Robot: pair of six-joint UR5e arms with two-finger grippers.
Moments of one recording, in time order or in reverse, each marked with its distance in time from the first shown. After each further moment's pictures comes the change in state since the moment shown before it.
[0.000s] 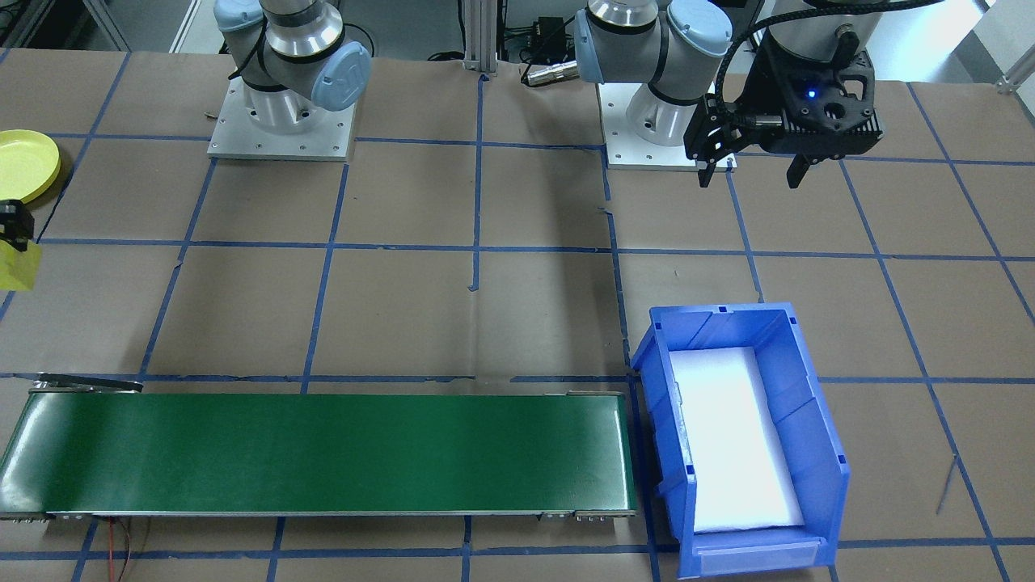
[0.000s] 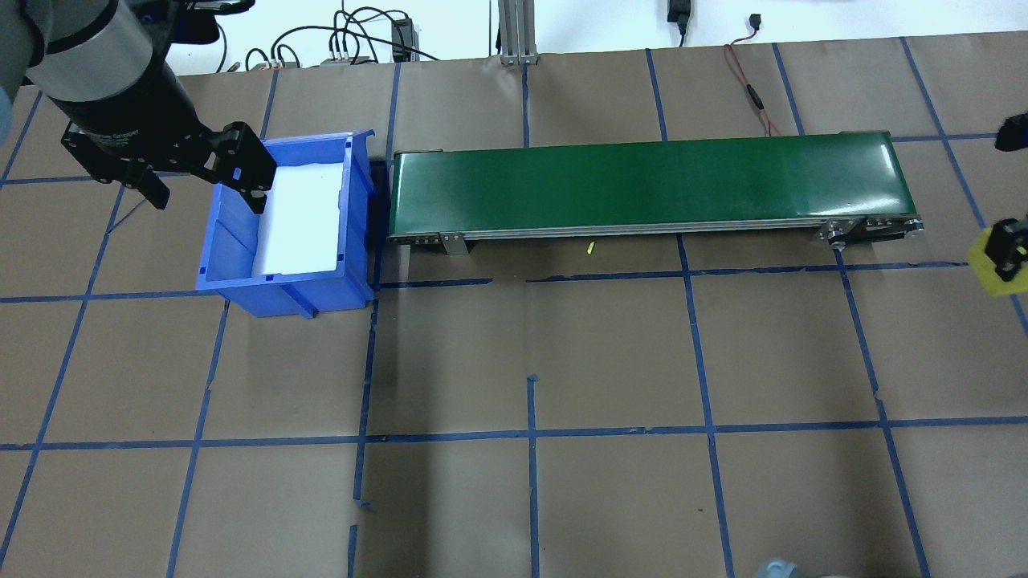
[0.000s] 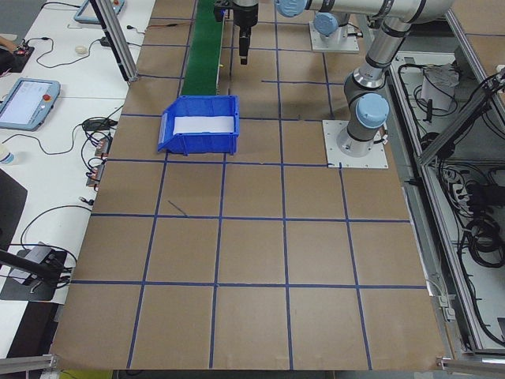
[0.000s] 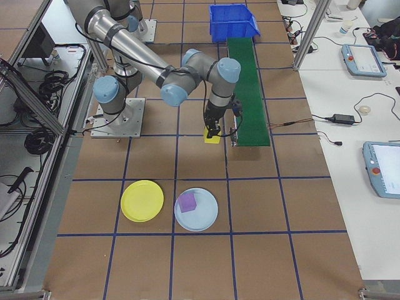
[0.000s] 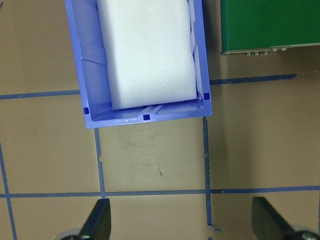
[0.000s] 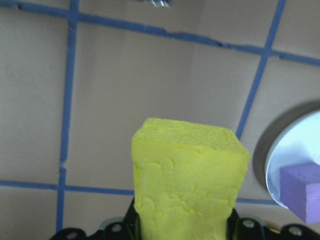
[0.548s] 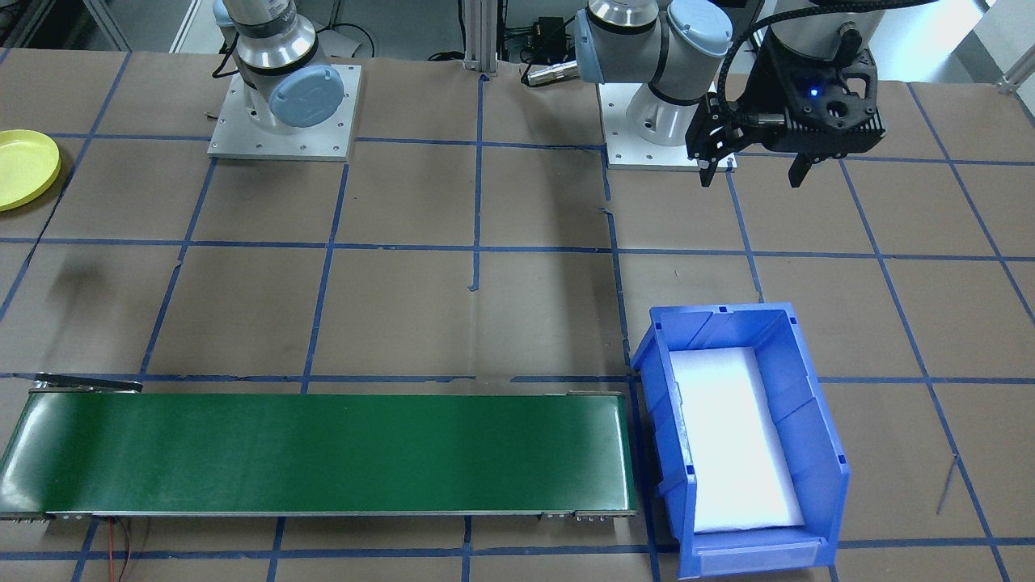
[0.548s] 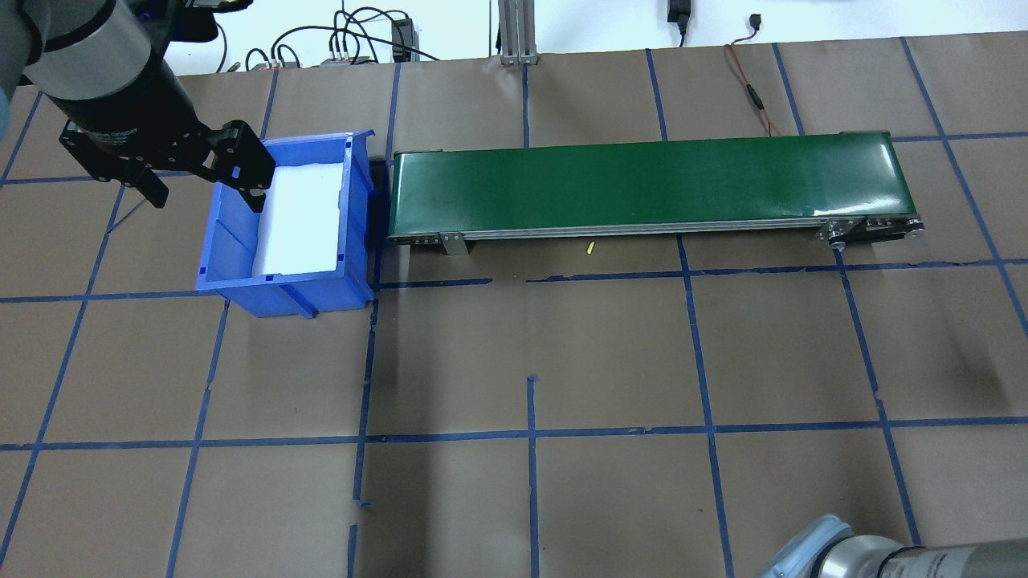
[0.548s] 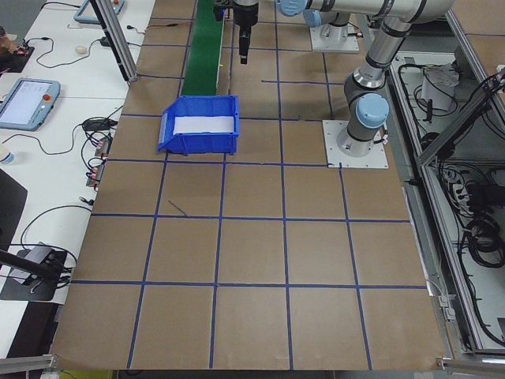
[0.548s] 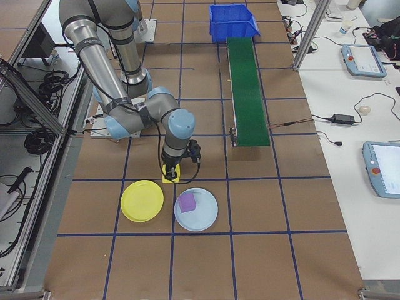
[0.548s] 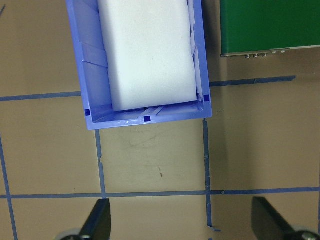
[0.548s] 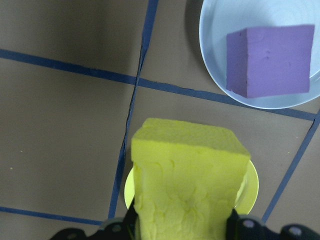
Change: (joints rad) left arm 0.000 0.000 0.001 0.000 -0.004 -0.003; right arm -0.442 -0.010 0.104 -0.136 -0.017 -0.481
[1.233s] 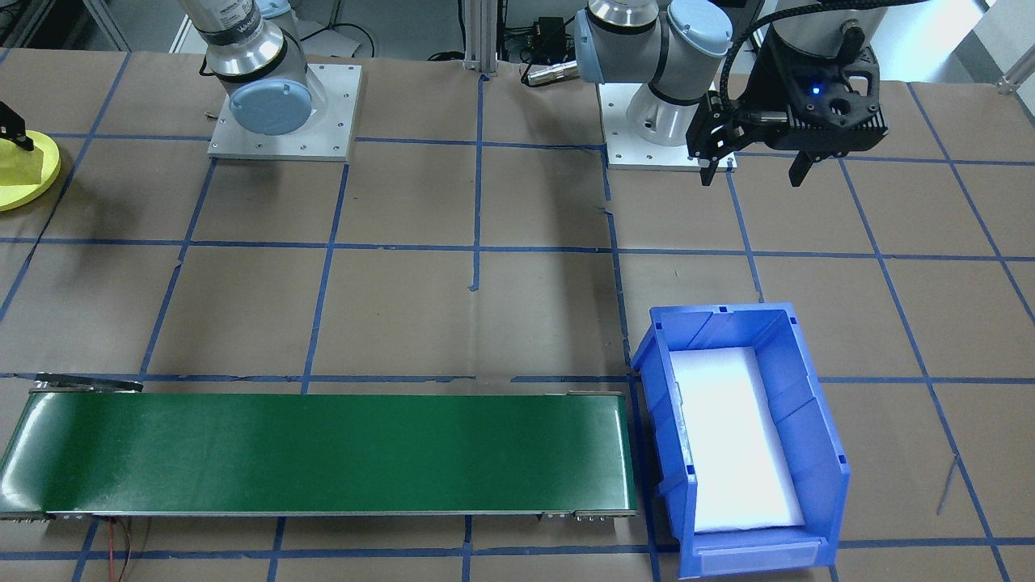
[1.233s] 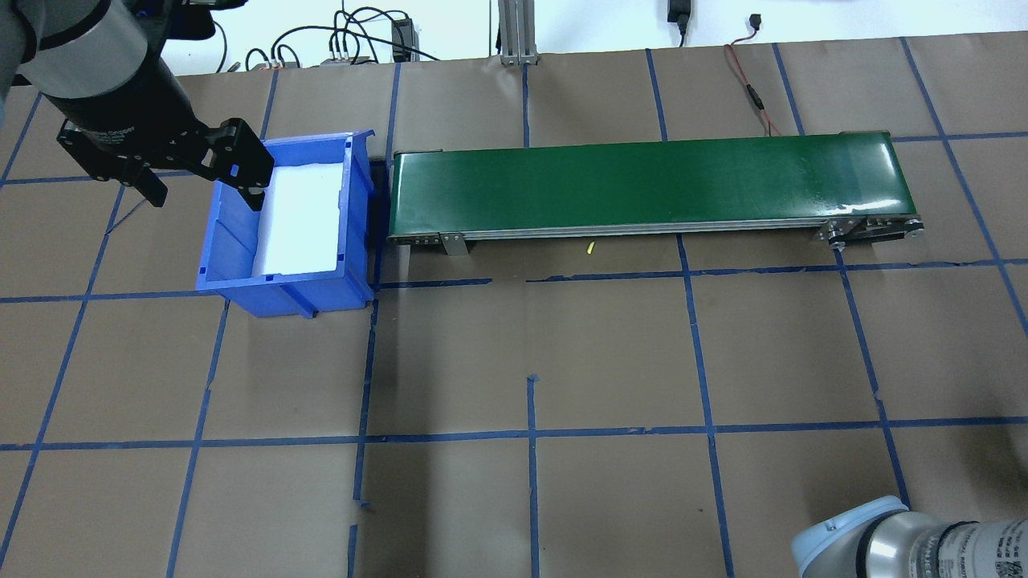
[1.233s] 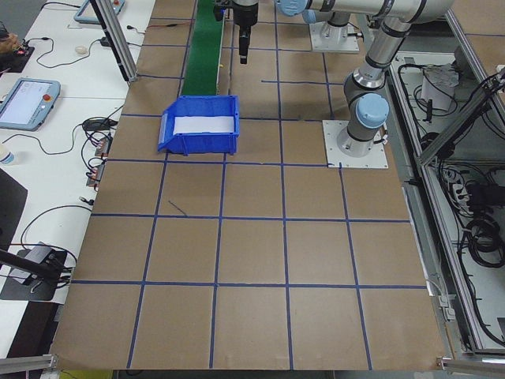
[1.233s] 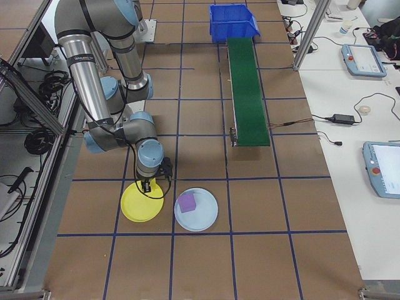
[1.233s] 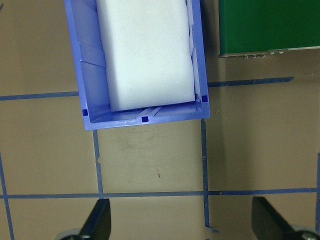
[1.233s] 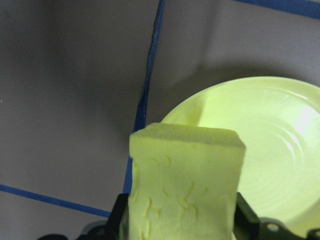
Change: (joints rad) left arm 0.003 0.002 0.002 -0.002 -0.004 0.000; right arm -0.168 0.056 0.151 -0.105 0.001 -0.167
